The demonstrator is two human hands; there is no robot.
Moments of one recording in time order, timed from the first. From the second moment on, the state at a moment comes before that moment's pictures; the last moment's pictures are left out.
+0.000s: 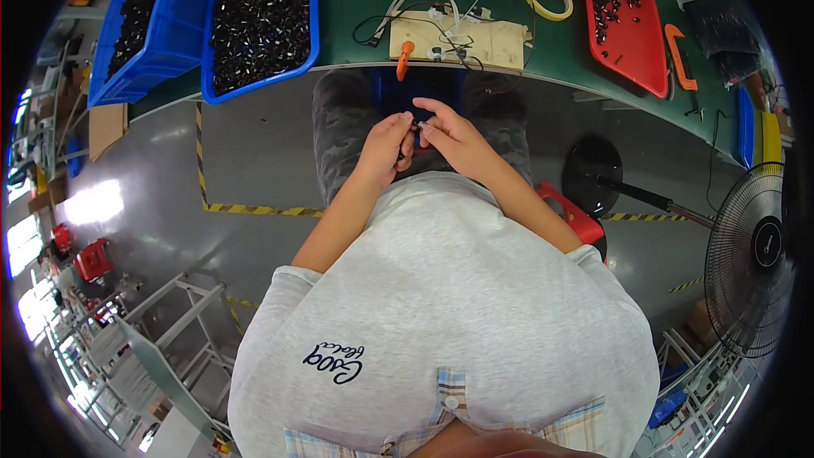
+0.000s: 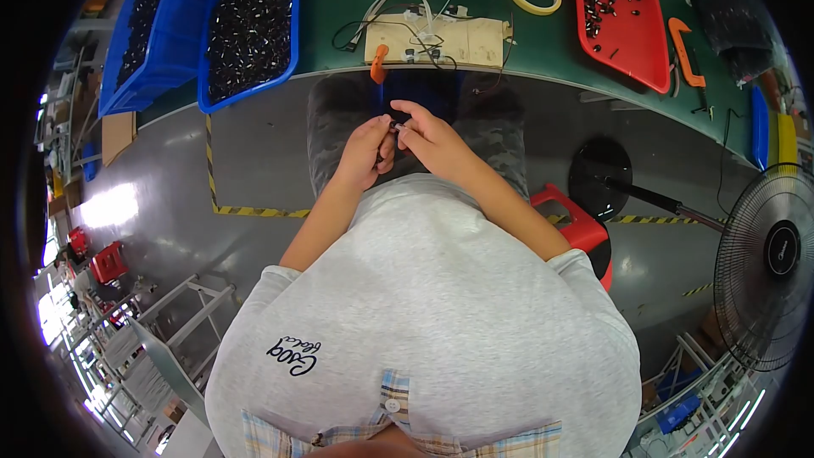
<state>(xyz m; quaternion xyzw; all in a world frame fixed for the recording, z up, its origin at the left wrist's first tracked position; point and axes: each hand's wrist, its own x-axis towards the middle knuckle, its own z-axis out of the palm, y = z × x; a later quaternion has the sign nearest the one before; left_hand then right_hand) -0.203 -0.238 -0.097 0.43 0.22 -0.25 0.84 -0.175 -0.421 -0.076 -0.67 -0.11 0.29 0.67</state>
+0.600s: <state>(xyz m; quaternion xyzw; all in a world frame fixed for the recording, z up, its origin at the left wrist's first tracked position) -0.209 -0.239 -0.106 0.64 0.14 -0.18 0.74 -0.175 -0.416 -0.060 -0.81 -0.15 0.29 0.48</state>
